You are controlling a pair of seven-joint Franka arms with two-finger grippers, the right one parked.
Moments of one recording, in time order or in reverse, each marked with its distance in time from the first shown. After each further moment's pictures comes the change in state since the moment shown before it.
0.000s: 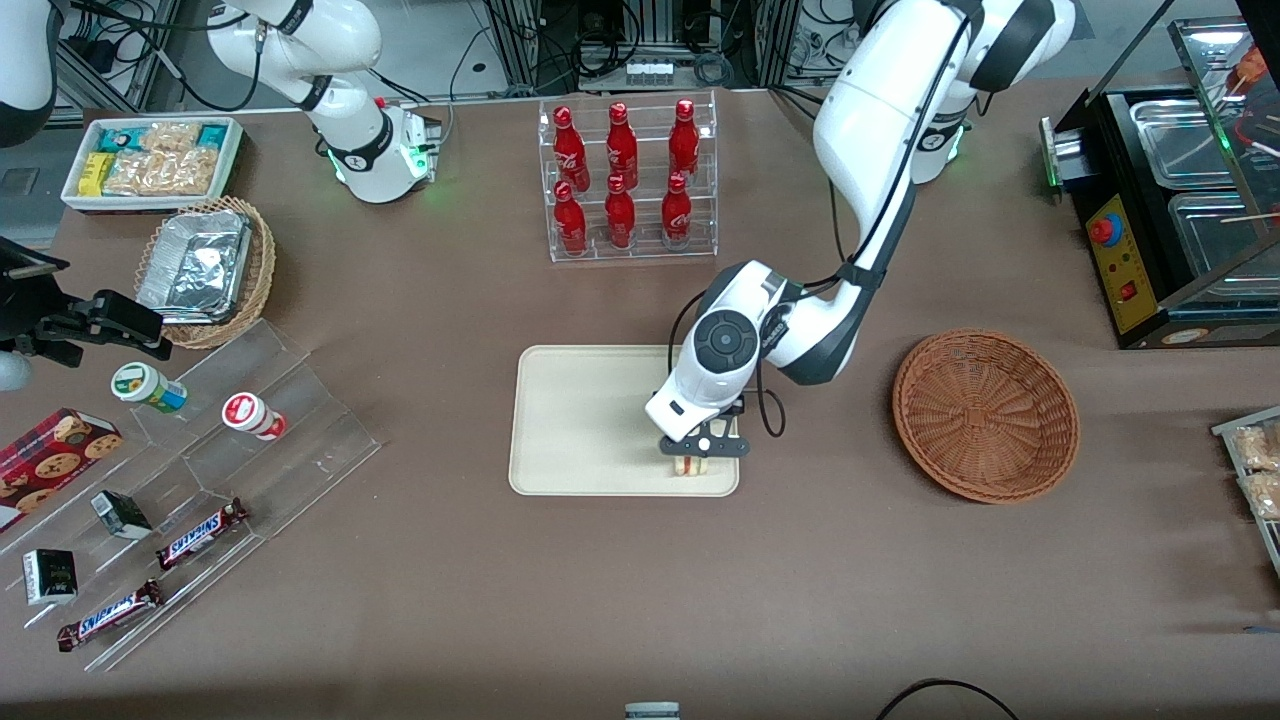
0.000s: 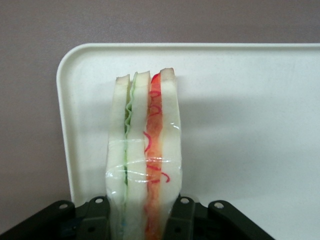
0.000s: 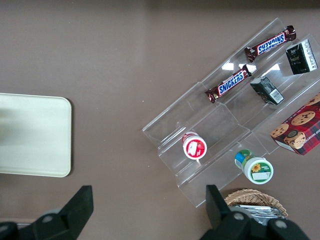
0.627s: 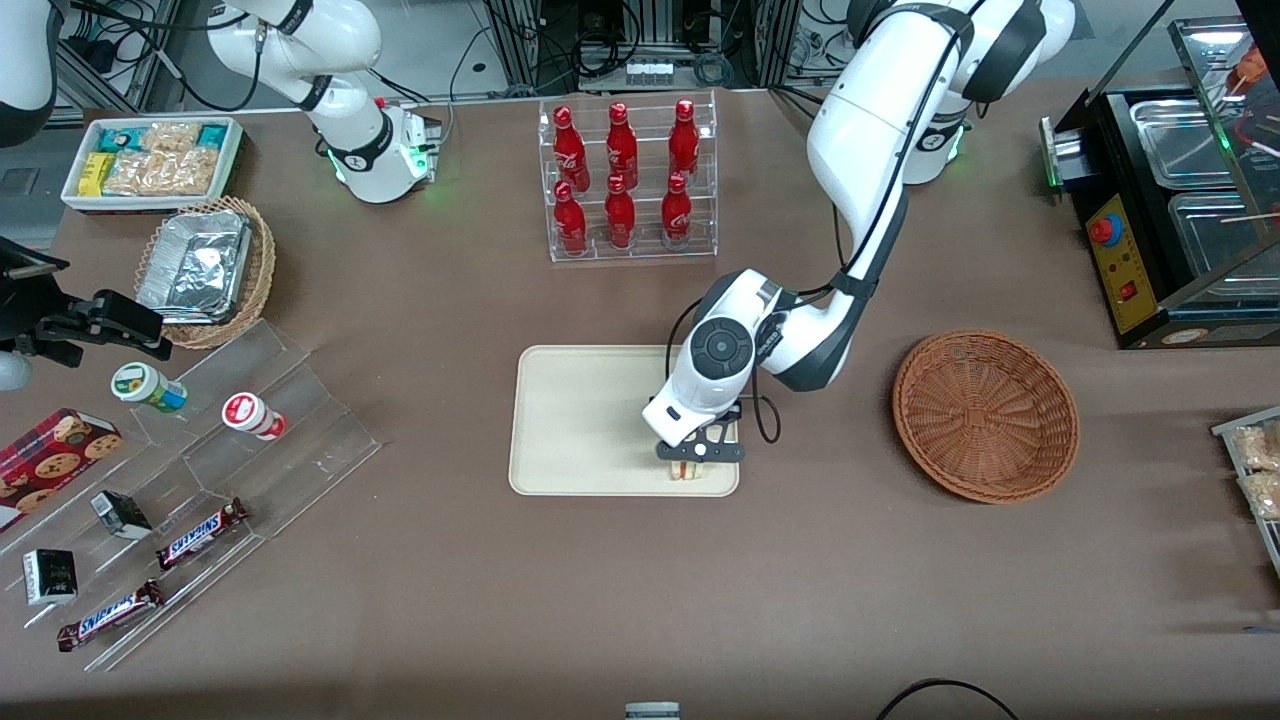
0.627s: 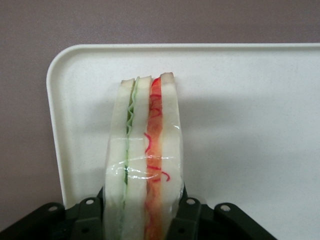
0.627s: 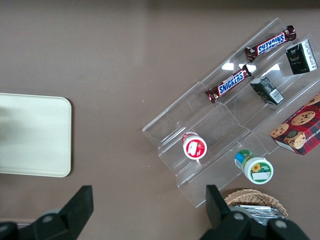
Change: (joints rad) arm -0.003 0.019 0.000 0.019 0.002 0.001 0.004
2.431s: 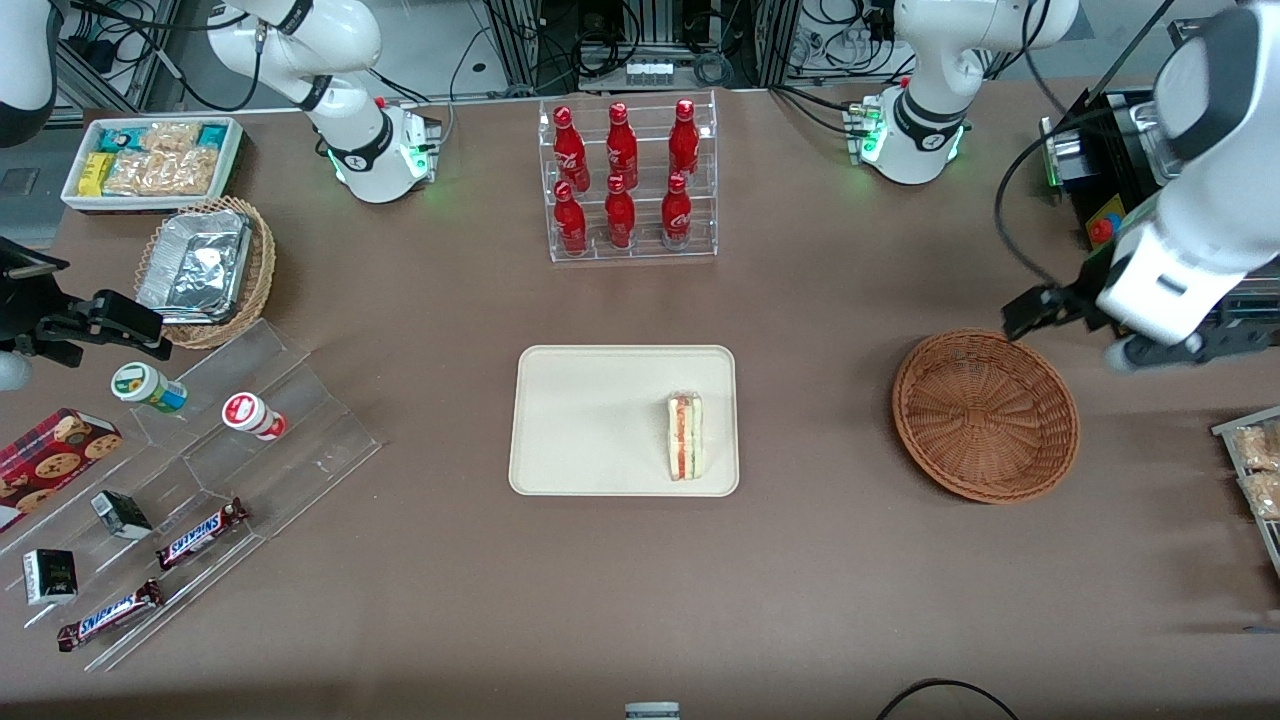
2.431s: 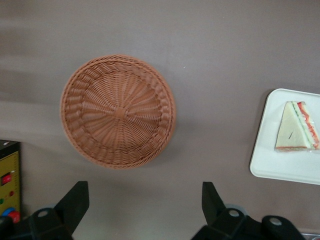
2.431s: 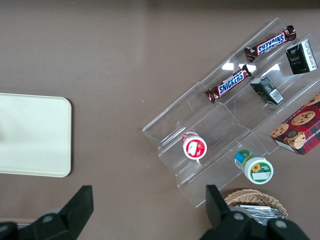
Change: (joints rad) arm 0.489 -0.784 0.079 -0.206 0.052 -0.615 0.340
